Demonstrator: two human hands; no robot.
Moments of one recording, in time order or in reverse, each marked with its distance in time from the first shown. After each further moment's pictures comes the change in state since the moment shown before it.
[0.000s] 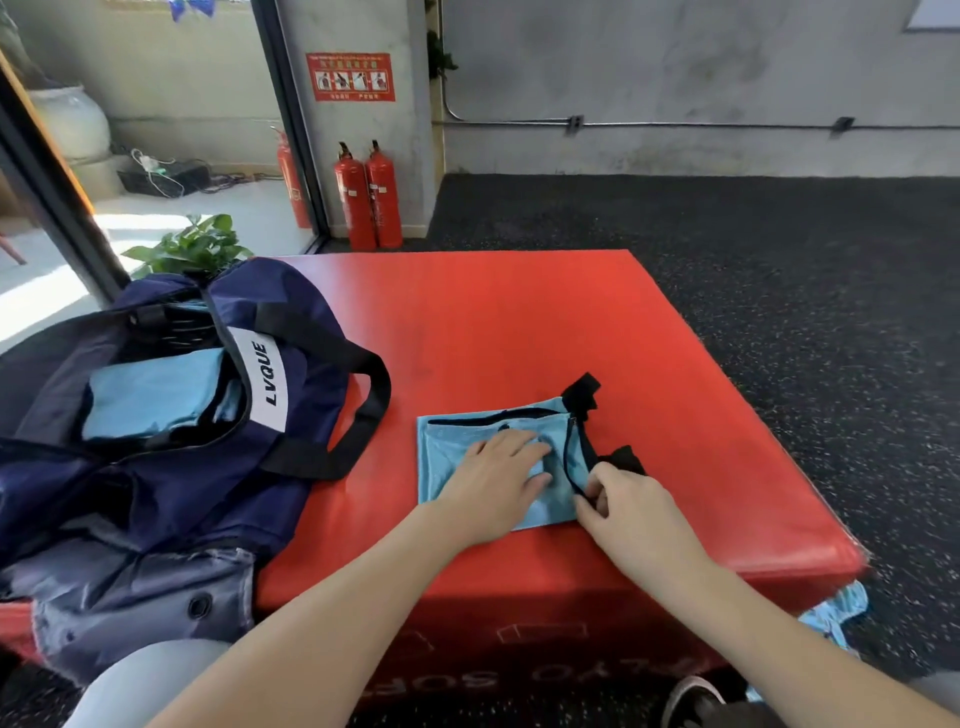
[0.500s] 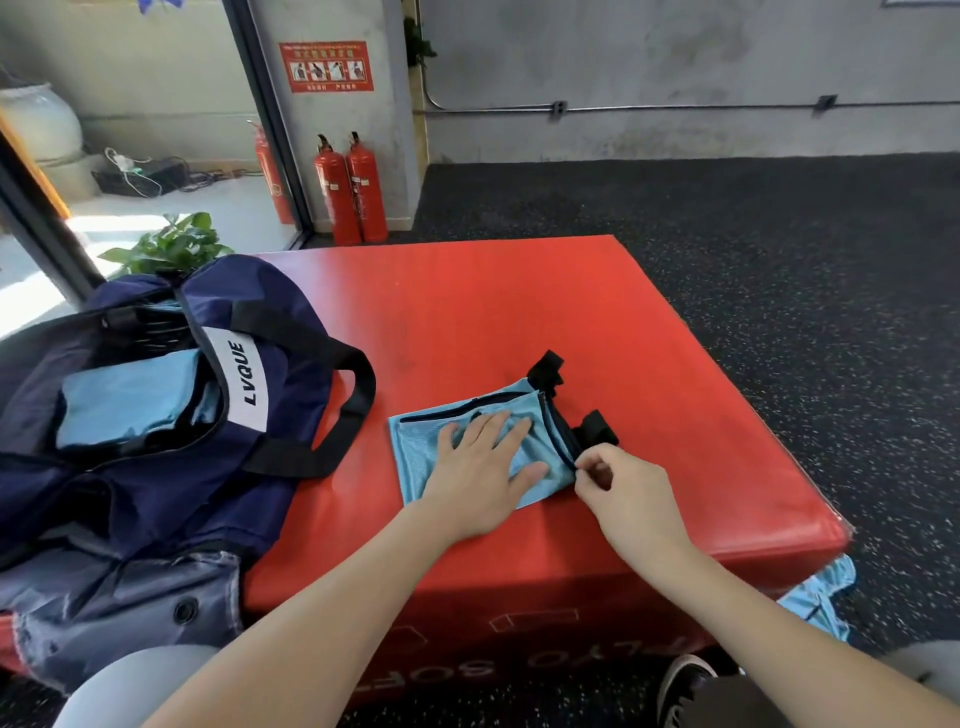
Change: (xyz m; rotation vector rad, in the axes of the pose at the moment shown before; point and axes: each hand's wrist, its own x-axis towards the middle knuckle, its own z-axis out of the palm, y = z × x) left_hand -0.004 0.000 0.005 0.150 -0.024 -0.127; right_hand -0.003 0.006 0.002 0.315 0.133 0.123
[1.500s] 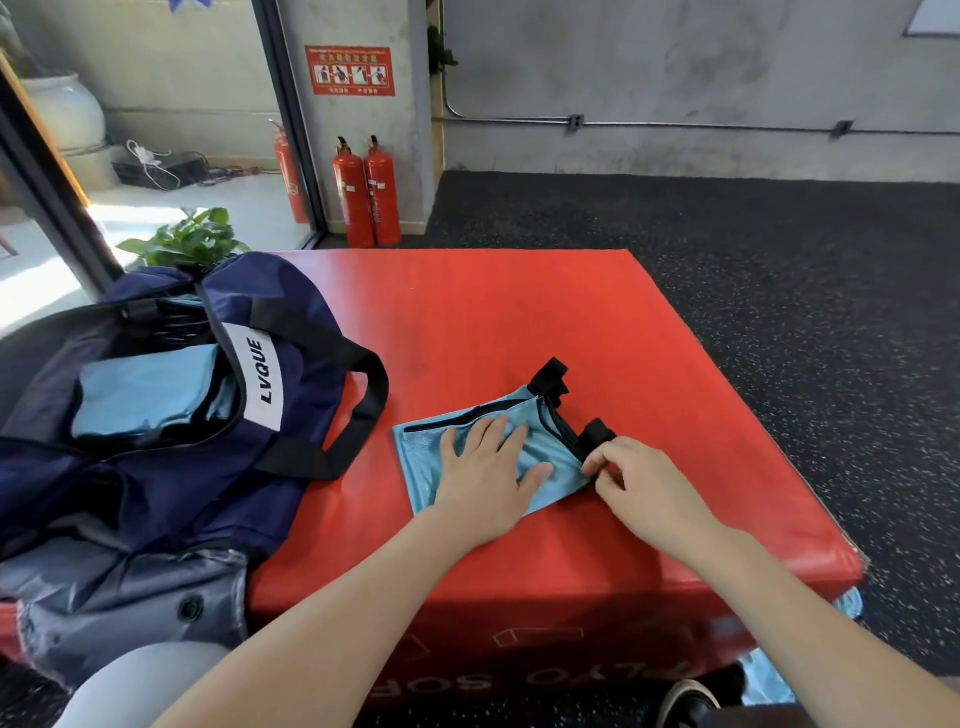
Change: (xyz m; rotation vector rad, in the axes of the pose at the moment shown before) left_hand 0.004 0.004 -0.002 -0.052 -0.013 -0.132; right_hand 0.036 0.005 -0.018 -0.219 -0.210 -0.190
